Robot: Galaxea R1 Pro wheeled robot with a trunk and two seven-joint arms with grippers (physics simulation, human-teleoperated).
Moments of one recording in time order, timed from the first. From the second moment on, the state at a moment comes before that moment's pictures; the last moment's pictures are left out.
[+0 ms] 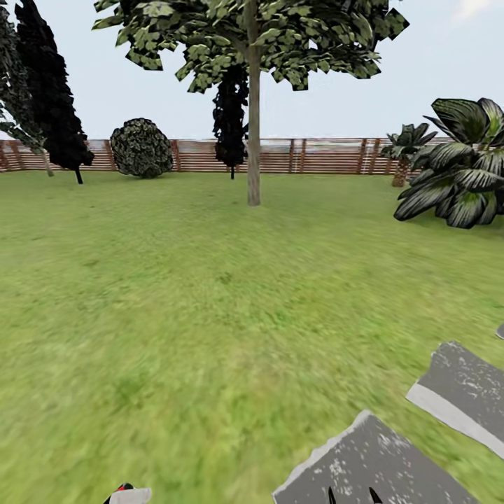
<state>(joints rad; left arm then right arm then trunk) -0.23 0.08 0.03 -0.31 0.03 -0.46 0.02 -0.06 0.00 -0.01 -0.53 0.00 -0.68 0.00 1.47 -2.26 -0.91</state>
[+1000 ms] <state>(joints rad) -0.23 0.08 0.03 -0.31 0.03 -0.46 0.02 -0.06 0.00 -0.01 -0.53 0.00 -0.68 0.00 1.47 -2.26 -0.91</state>
